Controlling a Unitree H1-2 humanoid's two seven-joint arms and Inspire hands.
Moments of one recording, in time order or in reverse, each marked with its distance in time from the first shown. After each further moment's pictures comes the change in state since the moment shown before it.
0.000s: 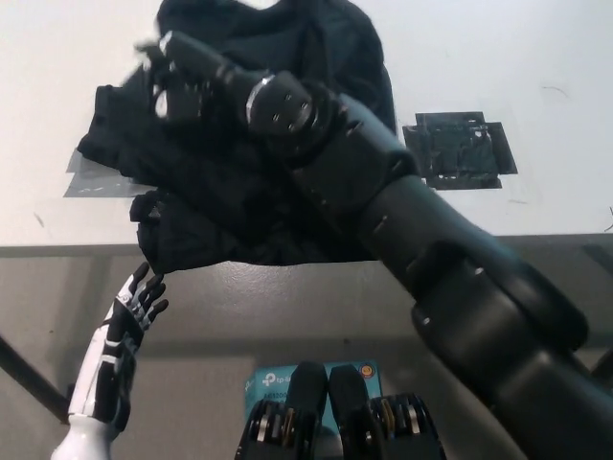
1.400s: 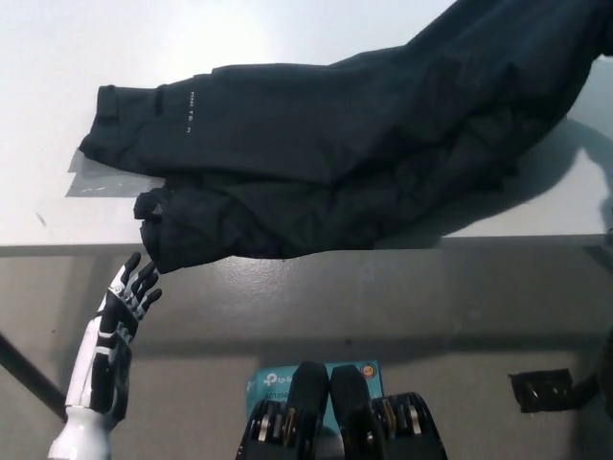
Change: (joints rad) left_arm -0.024 -0.014 0.024 0.032 0.000 -0.036 0.016; right_arm 0.321 -0.391 -0.949 -0.587 0.743 0.298 -0.183
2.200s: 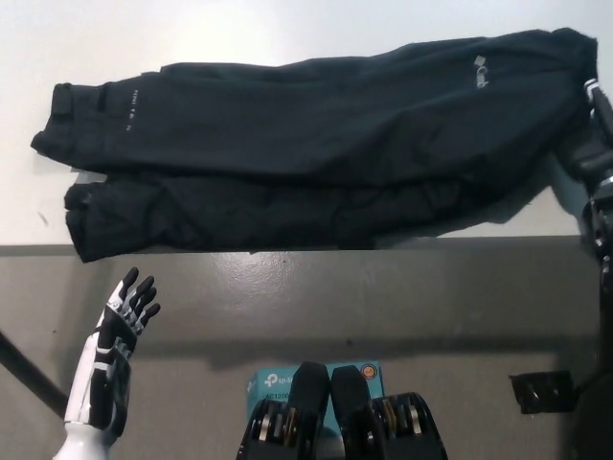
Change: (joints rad) left_arm 0.035 -0.008 -0.001 0.001 -0.004 -0.018 0.000; right_arm 0.150 0.069 -0.234 0.159 0.134 0.032 0.015
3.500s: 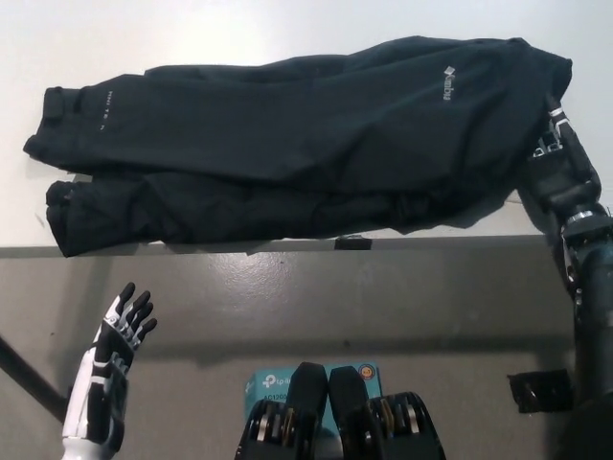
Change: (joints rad) left_arm 0.039 -0.006 0.007 -0.001 -0.001 -0.002 0.000; right_arm 0.063 0.062 -0.009 0.058 0.011 0.010 0.119
